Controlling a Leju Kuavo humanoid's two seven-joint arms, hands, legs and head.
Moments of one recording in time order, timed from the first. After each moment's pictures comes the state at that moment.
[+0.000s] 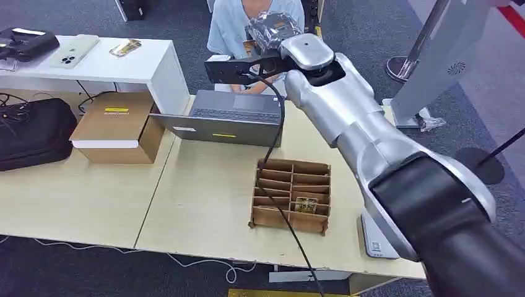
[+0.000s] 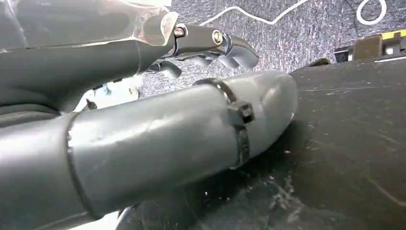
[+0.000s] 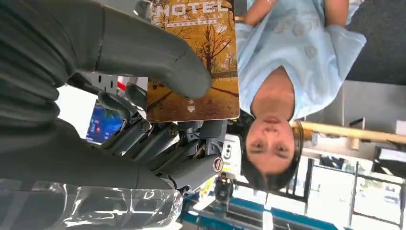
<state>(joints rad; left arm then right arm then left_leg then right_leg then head) -0.11 -0.20 -0.23 -0.21 -1.45 -0.06 0.11 -1.38 0.16 0.64 -0.40 1.13 0.19 0.04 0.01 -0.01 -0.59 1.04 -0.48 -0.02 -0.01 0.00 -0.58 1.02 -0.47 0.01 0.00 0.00</state>
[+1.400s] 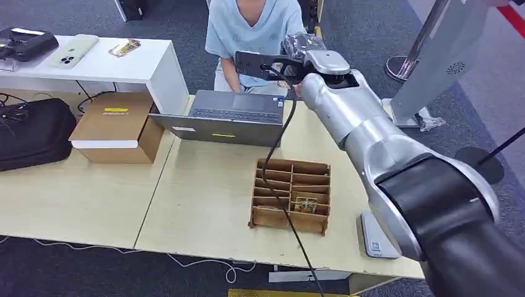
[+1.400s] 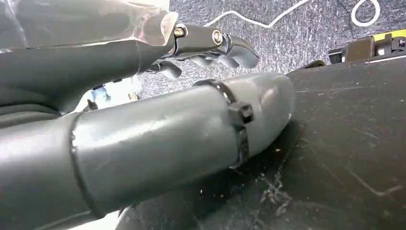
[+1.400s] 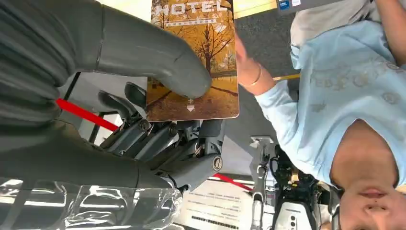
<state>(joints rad) -0.12 -0.20 -0.24 -0.21 -1.45 -0.07 0.11 -1.36 0.14 0.50 -0.28 1.07 0.21 0.19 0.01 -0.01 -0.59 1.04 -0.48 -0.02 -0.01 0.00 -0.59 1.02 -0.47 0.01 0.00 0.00</state>
